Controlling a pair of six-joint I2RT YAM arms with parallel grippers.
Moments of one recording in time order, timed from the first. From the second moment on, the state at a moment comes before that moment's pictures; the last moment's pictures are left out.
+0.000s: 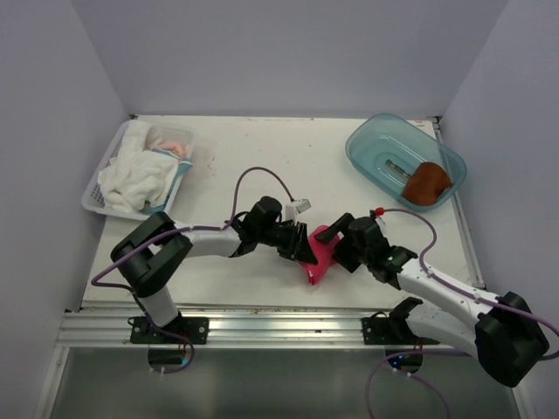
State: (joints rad) left arm -0.82 1.72 0.80 0.31 0.65 -0.67; right arm 0.64 1.01 0.42 -0.16 0.11 1.33
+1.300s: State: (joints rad) left arm -0.81 1.61 0.71 0.35 0.65 -0.59; right arm 0.65 1.20 0.62 -0.20 0.07 1.17
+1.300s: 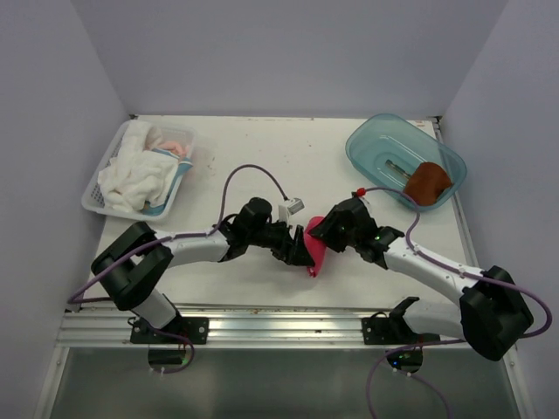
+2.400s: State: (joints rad) left arm -1.07 1.53 0.98 -0.13 0.07 -0.25; right arm 0.65 1.42 0.89 -0.54 0.14 1.08
